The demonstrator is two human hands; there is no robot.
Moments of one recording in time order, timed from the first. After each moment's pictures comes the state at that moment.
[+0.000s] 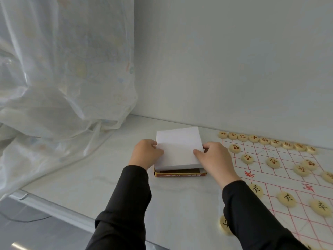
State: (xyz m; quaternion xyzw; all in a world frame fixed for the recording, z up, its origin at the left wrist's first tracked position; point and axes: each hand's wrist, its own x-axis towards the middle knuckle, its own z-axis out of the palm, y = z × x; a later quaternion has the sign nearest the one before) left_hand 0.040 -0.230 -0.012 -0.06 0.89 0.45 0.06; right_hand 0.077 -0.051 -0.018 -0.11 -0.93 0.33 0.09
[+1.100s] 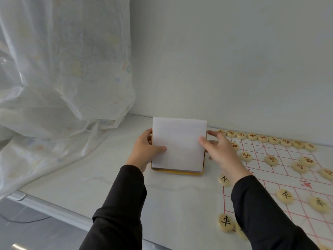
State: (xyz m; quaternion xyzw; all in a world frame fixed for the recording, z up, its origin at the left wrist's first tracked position) left_hand 0.033 -0.230 -0.022 -0.01 0.75 0.66 0.05; right_hand 0.074 -0.032 -0.010 -0.13 -0.80 0.58 0.07
